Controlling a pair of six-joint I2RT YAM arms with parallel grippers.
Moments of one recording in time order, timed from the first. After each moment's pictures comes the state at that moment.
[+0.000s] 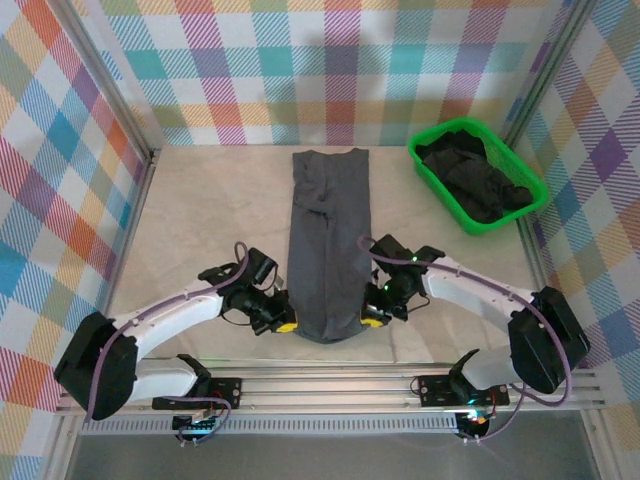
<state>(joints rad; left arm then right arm) -0.62 1.23 0.67 -0.62 0.56 -1.01 0.68 1.38 0.88 -0.87 -0.47 0.88</state>
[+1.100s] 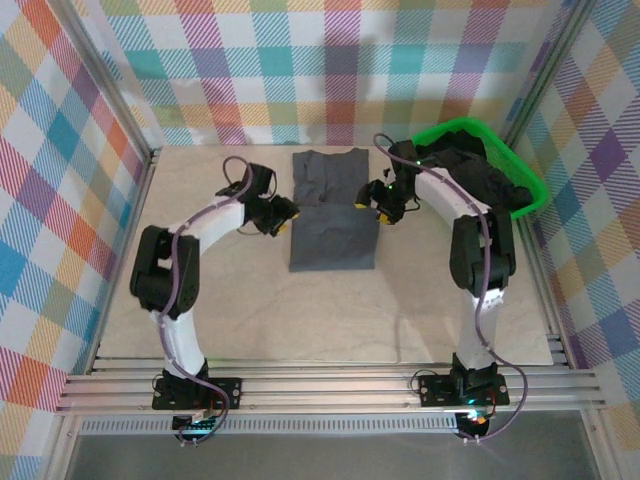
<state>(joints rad) -0.34 1.85 1.32 -0.47 0.28 -1.00 0.29 2.03 1.67 -0.82 -0.42 0.64</state>
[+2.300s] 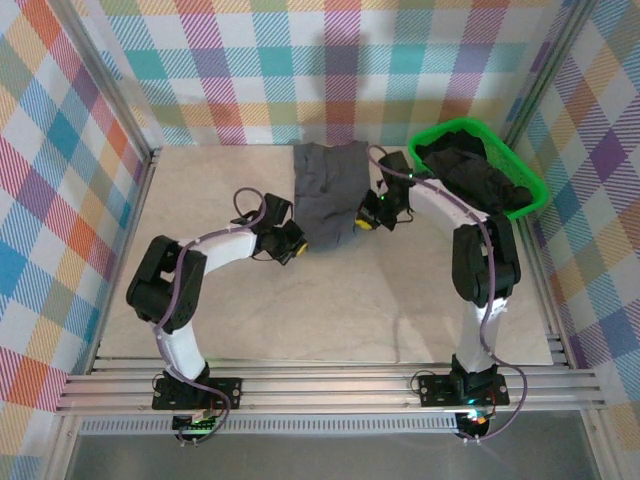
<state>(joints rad) -0.46 1.77 1.09 -0.24 0.23 -1.26 0.35 1.96 1.58 -0.75 -0.43 0.78</state>
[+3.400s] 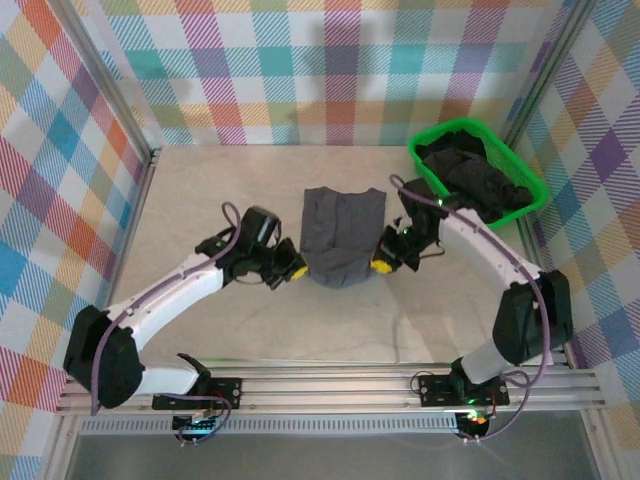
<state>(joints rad) -0.57 1.35 1.03 -0.55 0.36 -1.20 0.36 1.57 1.31 -1.08 -0.55 0.83</state>
